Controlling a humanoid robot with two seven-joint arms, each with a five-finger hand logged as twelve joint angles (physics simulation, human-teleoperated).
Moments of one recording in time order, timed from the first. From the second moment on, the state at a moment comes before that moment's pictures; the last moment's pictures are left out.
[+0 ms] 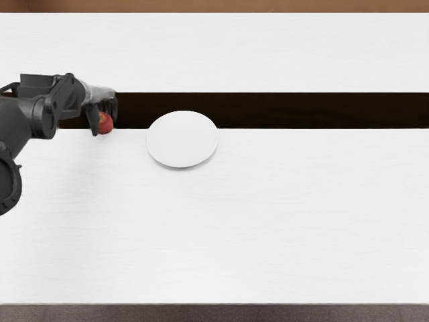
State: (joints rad) left arm -1.28 0.03 1.07 -0.05 0.35 -0.41 -0.15; right arm 0.03 0.00 -0.24 0.07 -0.15 -0.02 0.04
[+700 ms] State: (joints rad) left arm -1.37 0.09 0.75 -0.07 0.28 -0.61 -0.34; right arm 0.03 0.00 -0.24 0.07 -0.15 -0.02 0.04
